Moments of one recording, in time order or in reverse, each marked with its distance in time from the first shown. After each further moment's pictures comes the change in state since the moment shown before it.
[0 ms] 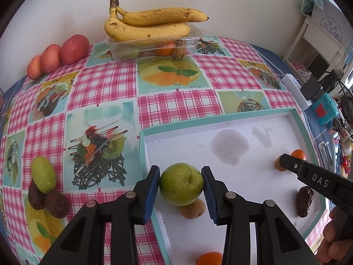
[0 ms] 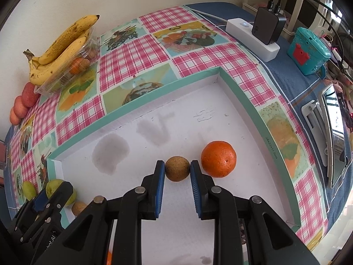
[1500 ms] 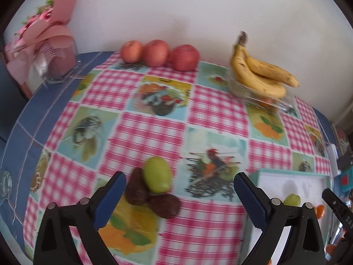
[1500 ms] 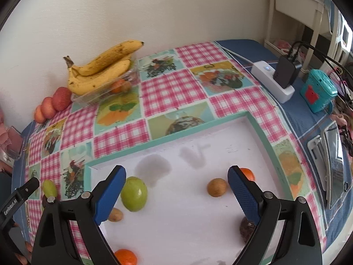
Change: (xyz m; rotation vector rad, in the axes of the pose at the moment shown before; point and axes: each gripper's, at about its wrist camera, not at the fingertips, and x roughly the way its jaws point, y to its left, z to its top) left arm -0.072 0.134 -0.006 -0.371 -0.128 0.244; right arm -0.046 0.038 0.001 -0.114 -0.189 0.104
